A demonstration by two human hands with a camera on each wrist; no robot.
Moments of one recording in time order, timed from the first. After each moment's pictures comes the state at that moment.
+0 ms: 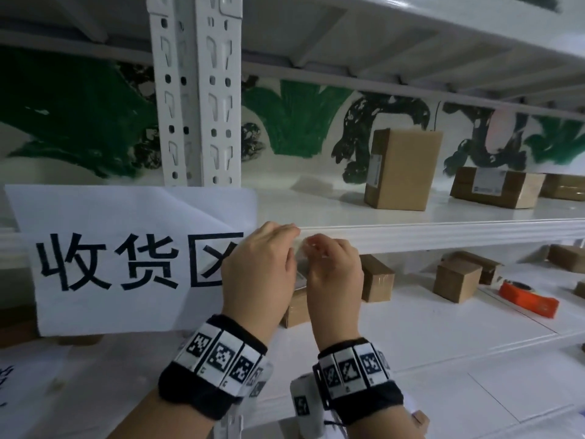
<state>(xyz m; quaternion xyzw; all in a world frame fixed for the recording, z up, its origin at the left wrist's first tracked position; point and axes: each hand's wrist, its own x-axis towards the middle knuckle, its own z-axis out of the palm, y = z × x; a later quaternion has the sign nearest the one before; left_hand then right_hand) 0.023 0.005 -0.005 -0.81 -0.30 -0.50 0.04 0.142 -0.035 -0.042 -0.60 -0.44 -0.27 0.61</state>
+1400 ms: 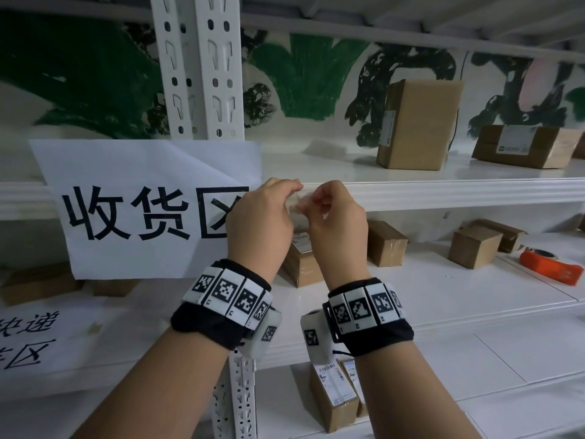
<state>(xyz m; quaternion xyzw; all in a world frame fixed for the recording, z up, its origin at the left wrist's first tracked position) 0.022 0.001 -0.004 -0.80 -0.29 -0.53 -0.01 0.135 -0.051 -0.019 -0.62 -0.47 -0.15 0.61</state>
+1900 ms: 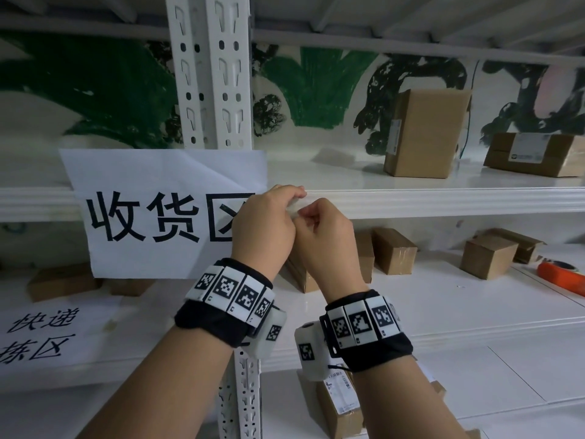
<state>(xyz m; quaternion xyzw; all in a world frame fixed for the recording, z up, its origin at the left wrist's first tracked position) 0.016 -0.010 0.007 -0.81 -0.32 -0.50 -0.06 0.118 -0.061 -0.018 -0.62 -0.50 -0.03 0.60</state>
